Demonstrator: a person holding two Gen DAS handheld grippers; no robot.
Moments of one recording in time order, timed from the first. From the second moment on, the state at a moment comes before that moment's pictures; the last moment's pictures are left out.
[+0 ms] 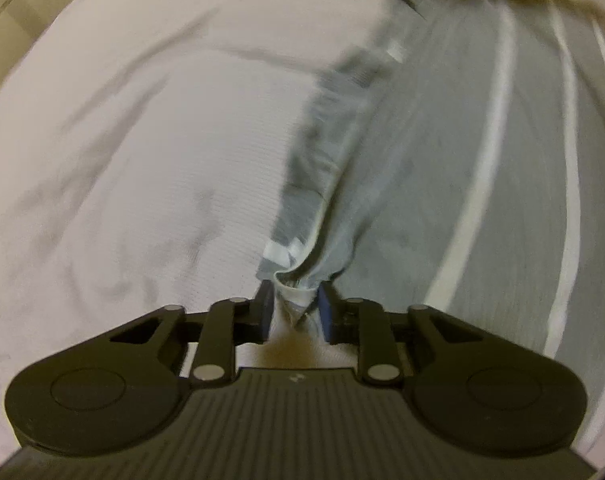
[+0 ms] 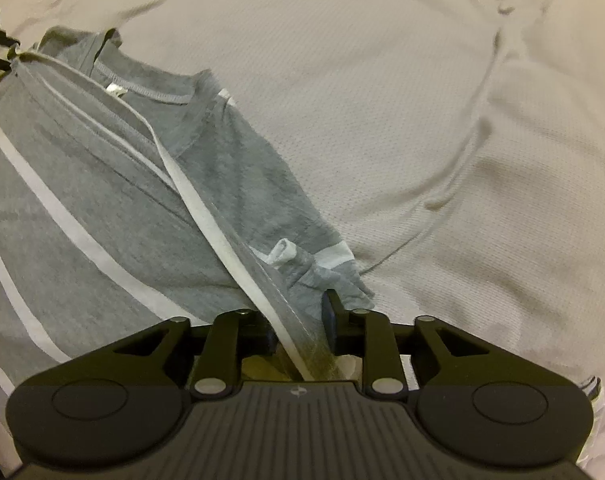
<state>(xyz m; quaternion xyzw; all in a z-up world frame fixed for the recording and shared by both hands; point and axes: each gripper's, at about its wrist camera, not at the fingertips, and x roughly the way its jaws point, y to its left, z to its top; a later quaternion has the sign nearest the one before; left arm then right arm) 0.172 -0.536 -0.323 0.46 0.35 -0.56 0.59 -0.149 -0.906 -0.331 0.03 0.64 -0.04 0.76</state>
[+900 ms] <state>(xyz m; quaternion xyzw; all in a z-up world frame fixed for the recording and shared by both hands) 0.205 -0.523 -0.299 0.31 0.45 -0.52 0.66 -0.153 -0.936 -0.300 0.12 0.57 -0.08 0.81</state>
